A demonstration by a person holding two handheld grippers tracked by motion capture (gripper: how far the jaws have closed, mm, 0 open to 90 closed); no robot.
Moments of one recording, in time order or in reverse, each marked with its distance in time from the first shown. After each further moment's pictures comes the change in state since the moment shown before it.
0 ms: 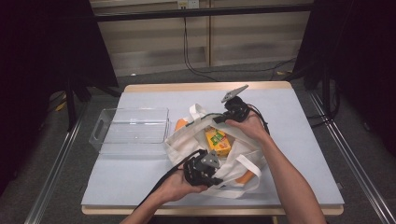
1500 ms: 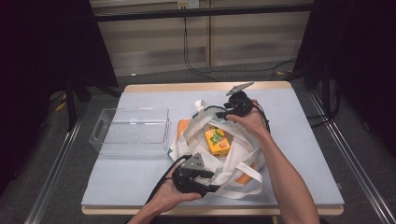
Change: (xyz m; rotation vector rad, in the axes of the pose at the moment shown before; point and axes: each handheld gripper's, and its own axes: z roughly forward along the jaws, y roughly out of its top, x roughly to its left) left arm 0.004 -0.037 -0.014 -0.249 -0.015 -0.162; right arm -0.020 -0.006 -0.001 -0.052 -0.159 0.076
